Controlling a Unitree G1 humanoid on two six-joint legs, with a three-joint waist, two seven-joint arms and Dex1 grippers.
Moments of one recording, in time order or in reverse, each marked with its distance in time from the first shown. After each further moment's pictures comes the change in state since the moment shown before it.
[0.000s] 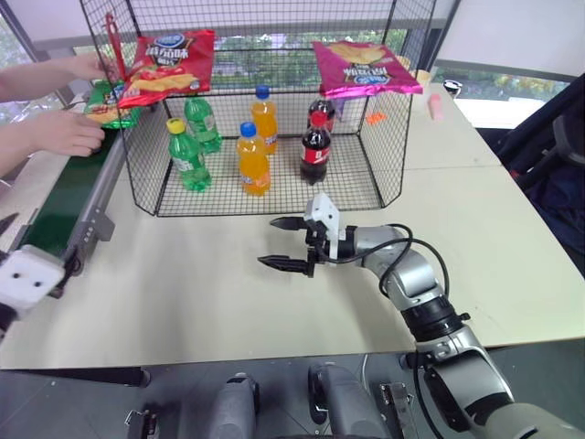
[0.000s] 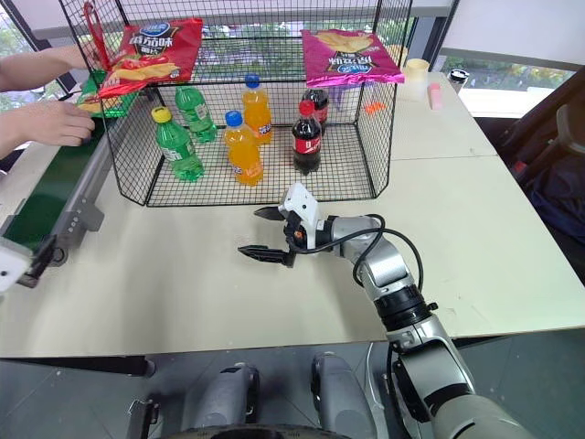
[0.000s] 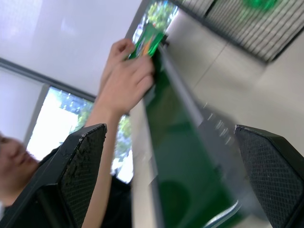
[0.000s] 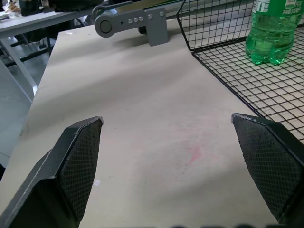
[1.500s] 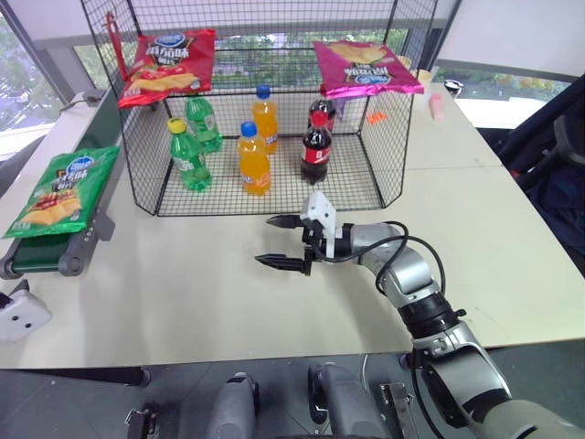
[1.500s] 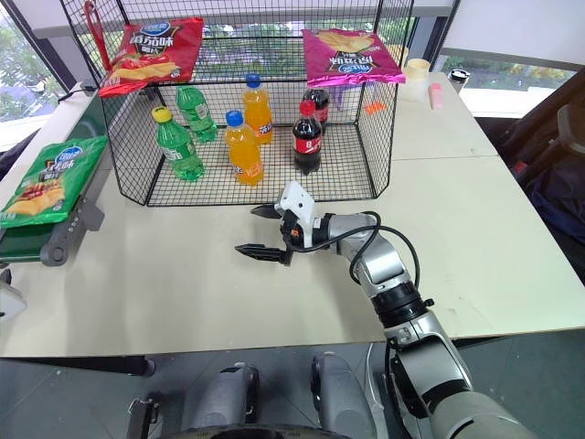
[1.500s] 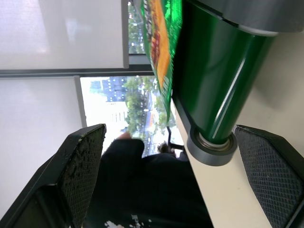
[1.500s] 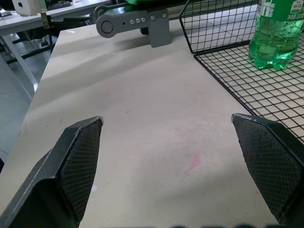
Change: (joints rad) left arm 0.080 0.086 -0.030 0.299 0.405 -0.206 0.353; right arm -0.016 0.008 0.010 0.019 -0.006 -0.022 -0.011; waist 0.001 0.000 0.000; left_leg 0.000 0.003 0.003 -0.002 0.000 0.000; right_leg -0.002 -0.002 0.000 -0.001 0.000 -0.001
